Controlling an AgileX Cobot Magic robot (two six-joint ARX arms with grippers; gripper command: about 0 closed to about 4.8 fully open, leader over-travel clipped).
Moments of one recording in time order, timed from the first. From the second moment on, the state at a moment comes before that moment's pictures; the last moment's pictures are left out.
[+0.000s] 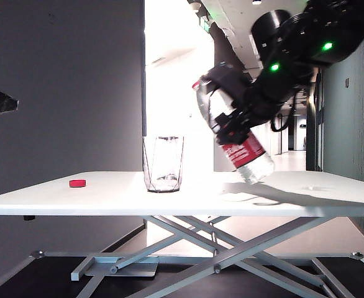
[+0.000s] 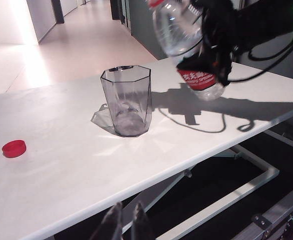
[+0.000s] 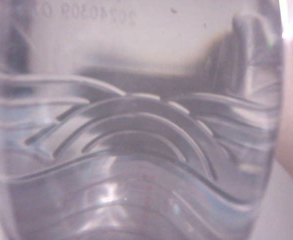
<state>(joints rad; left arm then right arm) -0.38 0.40 0.01 0.34 0.19 0.10 0.39 1.87 1.18 0.29 0.04 -0.65</state>
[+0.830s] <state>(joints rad) -0.38 0.40 0.01 0.34 0.19 0.10 0.42 1.91 1.19 0.26 0.16 -0.92</state>
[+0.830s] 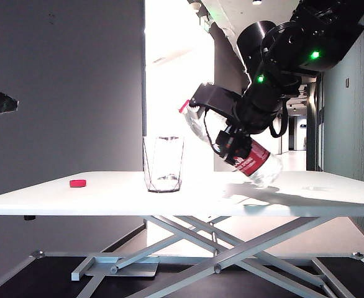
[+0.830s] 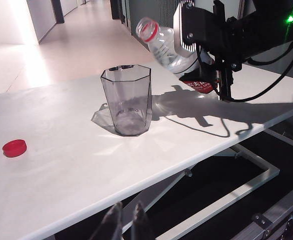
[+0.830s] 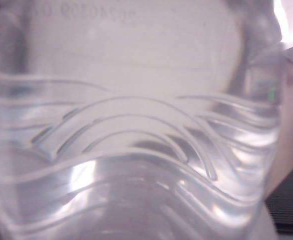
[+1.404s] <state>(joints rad) -0.38 0.40 0.01 0.34 0.19 0.10 0.42 1.94 1.21 0.27 0.26 -1.18</state>
